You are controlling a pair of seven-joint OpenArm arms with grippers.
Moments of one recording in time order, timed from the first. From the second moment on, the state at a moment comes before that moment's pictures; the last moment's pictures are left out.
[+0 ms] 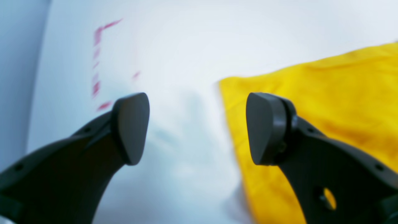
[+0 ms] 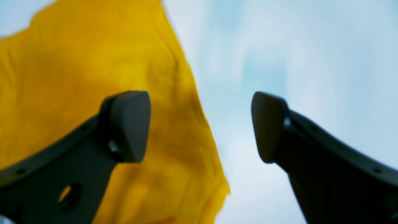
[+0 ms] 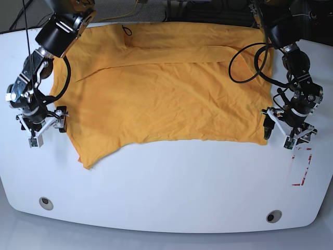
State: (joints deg) left arm -6.8 -9.6 -27.0 86.7 10.8 -42.0 28.7; right arm 12.7 14.3 36.3 80.7 8.5 40.0 -55.9
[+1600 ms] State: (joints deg) left arm -6.4 -11.1 -25.8 86.5 10.9 -41.9 28.6; right arm 31.5 18.5 30.2 31.3 9.8 40.5 -31.8
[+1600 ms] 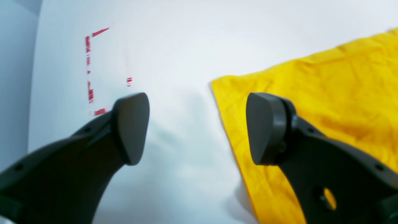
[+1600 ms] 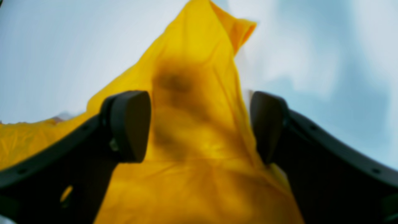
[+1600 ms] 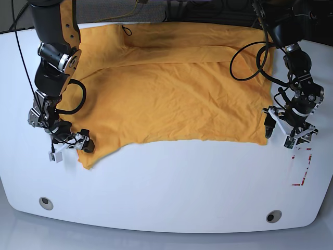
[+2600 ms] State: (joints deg) left arm -18.2 -13.2 -27.9 60.5 10.7 -41.9 28.6; right arm 30.3 18.0 30.2 31.3 9.8 40.1 -32.0
